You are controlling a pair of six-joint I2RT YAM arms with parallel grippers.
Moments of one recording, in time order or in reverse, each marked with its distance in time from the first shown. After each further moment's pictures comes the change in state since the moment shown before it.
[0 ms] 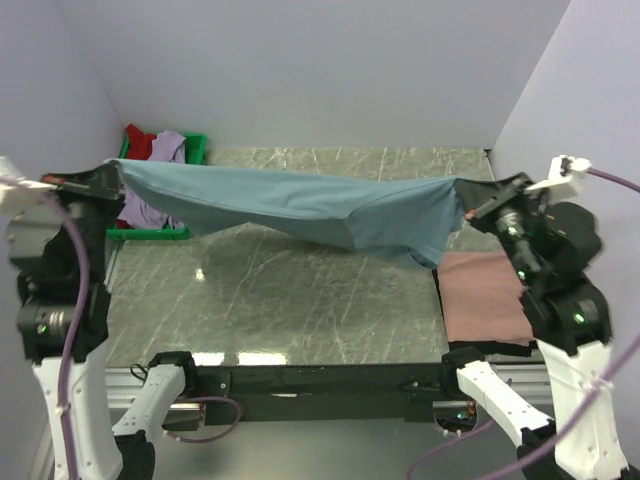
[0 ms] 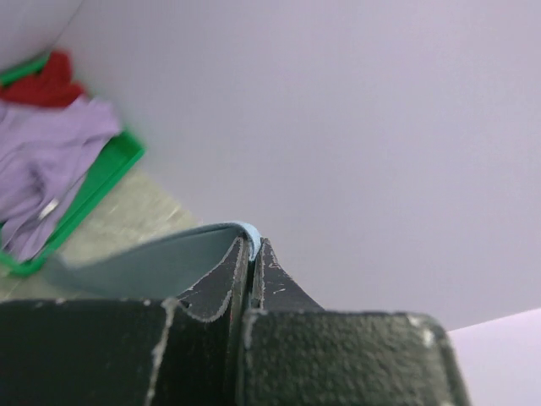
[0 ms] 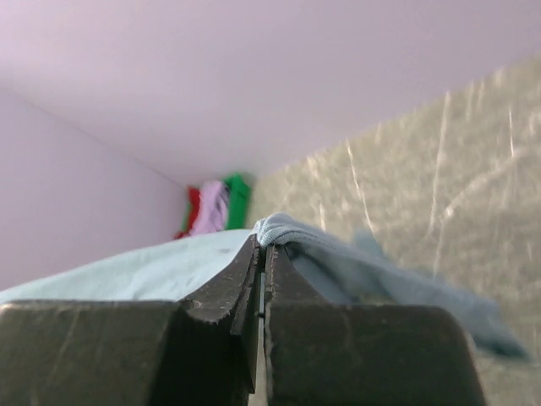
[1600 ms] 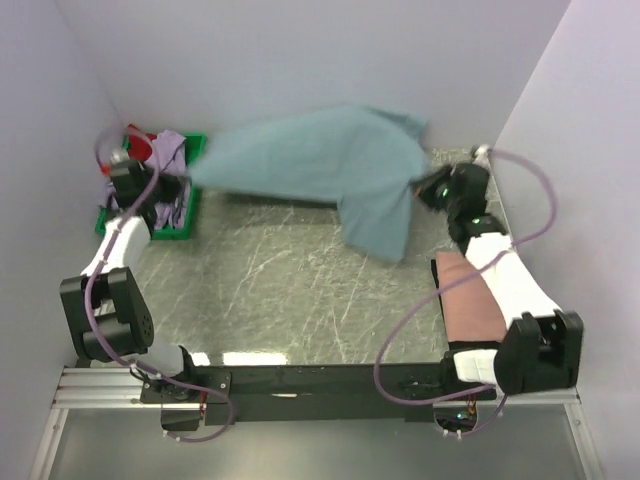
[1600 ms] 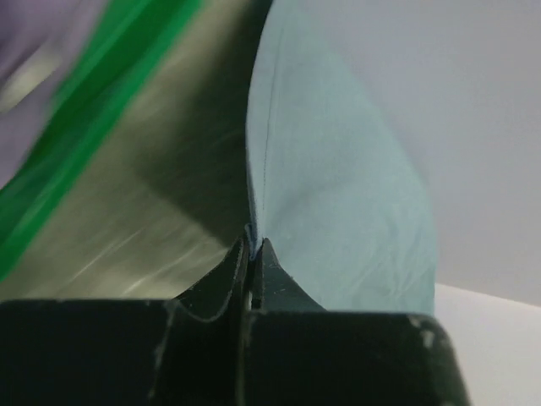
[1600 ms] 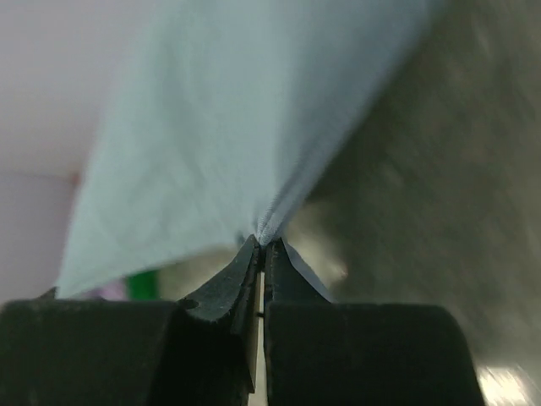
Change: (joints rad) left arm 0.178 0.695 -0.324 0.668 0.498 -0.142; right arm -0.161 0.477 -0.316 0.599 -0.164 0.091
